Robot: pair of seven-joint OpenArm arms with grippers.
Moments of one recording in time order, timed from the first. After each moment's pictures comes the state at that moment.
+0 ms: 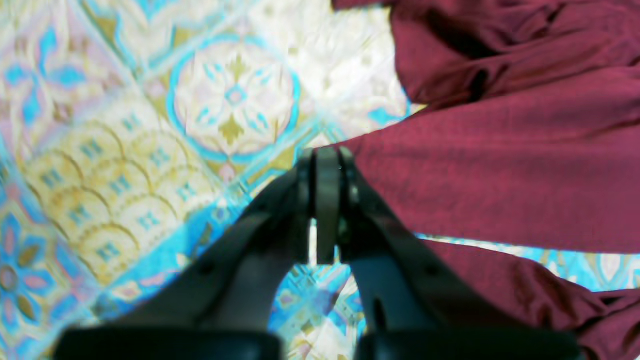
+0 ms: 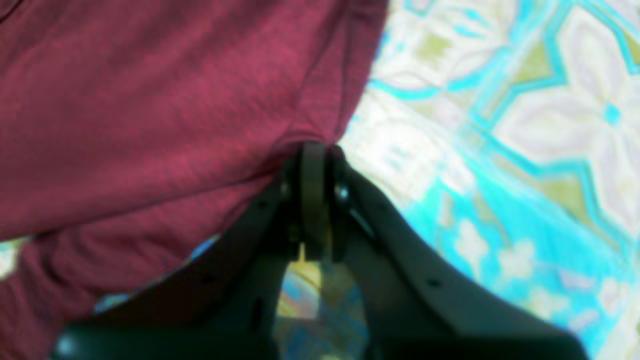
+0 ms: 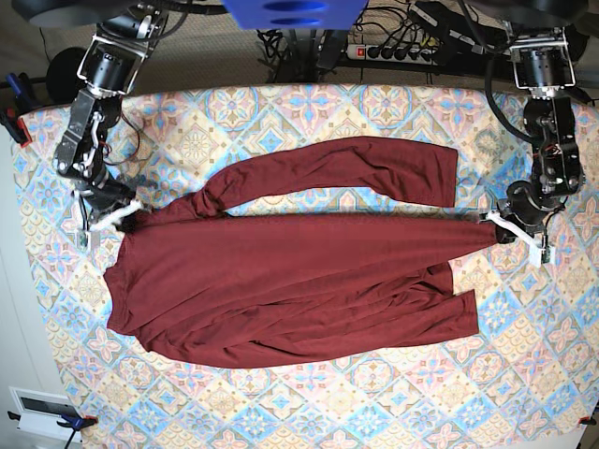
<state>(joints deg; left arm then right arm) 0.7 -28.6 -13.2 85.2 -36.2 -6.7 47.2 3.6 13.1 26.4 74.3 21.2 24.3 -39.2</state>
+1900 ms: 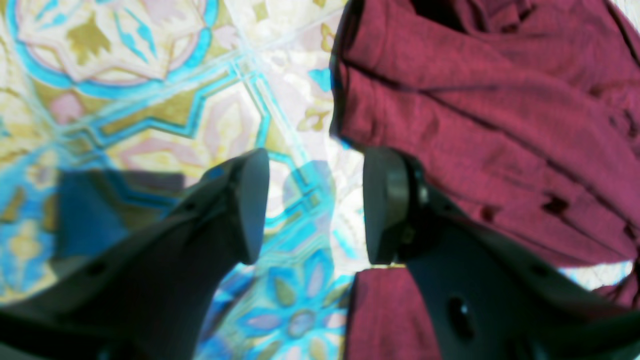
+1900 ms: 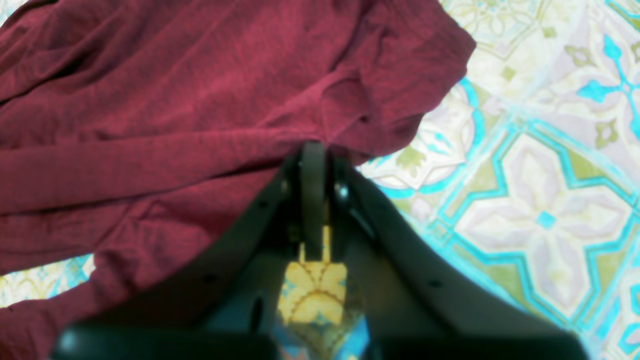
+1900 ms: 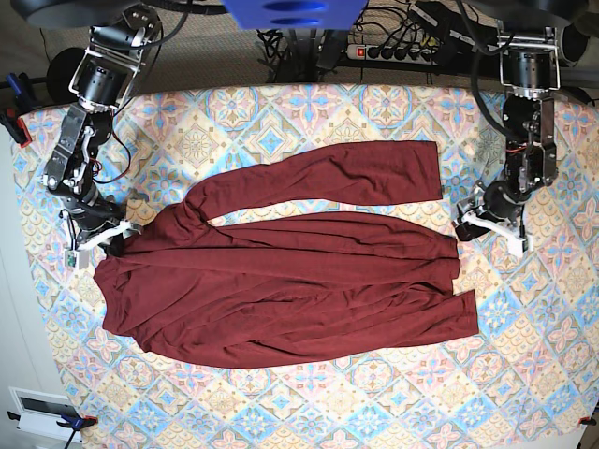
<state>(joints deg) -0.5 -27.0 -4.9 78.2 -51.4 0.5 39.9 6.9 14.8 26.0 74.4 21.2 24.3 -38.6</state>
